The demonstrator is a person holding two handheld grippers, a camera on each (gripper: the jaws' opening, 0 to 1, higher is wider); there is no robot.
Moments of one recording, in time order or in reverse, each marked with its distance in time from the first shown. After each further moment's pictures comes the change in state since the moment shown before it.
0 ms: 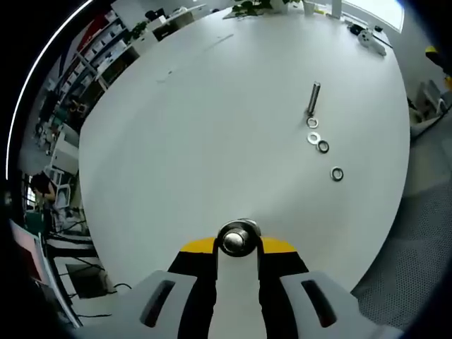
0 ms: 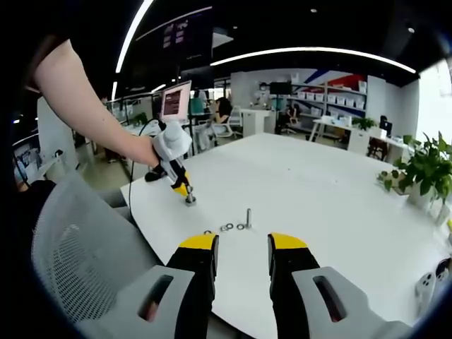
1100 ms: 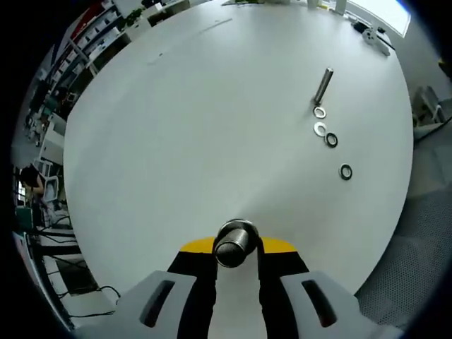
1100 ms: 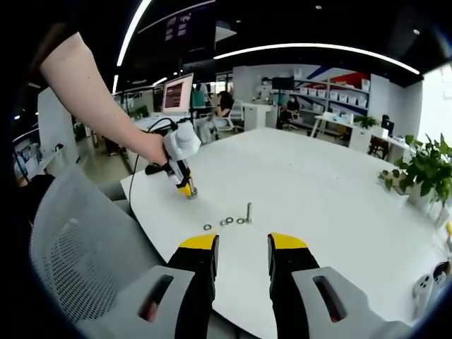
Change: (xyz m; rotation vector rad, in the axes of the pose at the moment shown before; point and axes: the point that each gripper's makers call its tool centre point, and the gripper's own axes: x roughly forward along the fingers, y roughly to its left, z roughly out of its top) left arm 0.015 -0.014 -0.005 -0.040 0.048 -0.075; right arm 0.002 0.002 -0.007 -0.018 0.038 0.005
